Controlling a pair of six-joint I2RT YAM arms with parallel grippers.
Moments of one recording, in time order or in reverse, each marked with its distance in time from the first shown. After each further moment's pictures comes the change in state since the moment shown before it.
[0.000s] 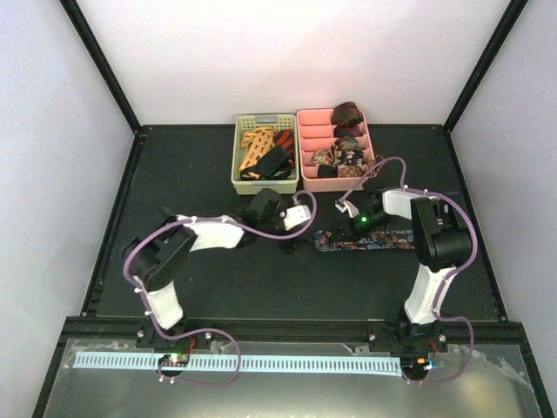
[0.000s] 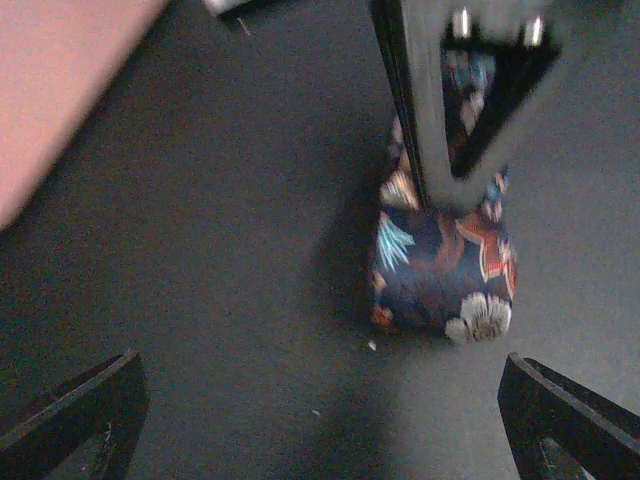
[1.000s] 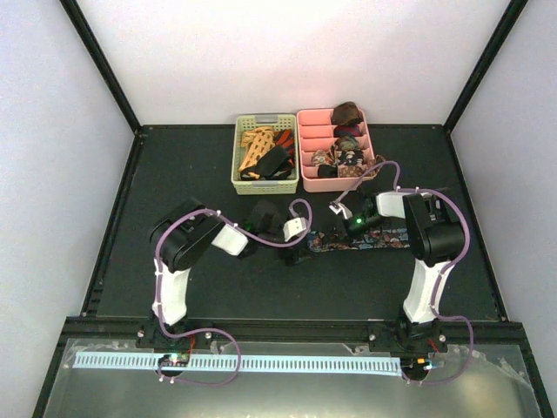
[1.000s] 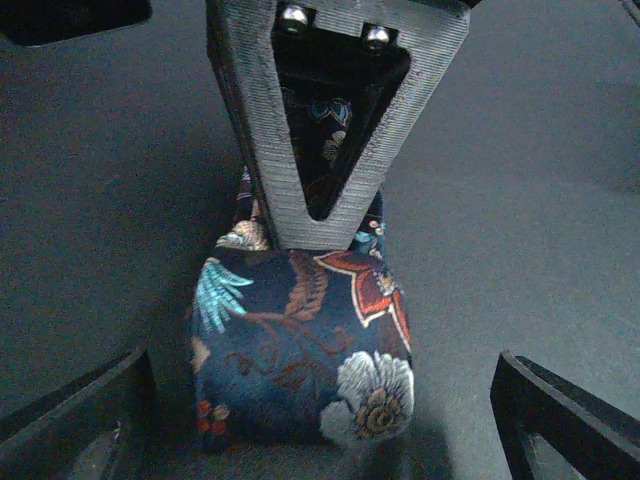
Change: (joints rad) left arm 0.032 0.165 -0.130 0.454 0.305 -0.121; right arm 0.032 0.063 -0.009 0.087 -0.107 0.047
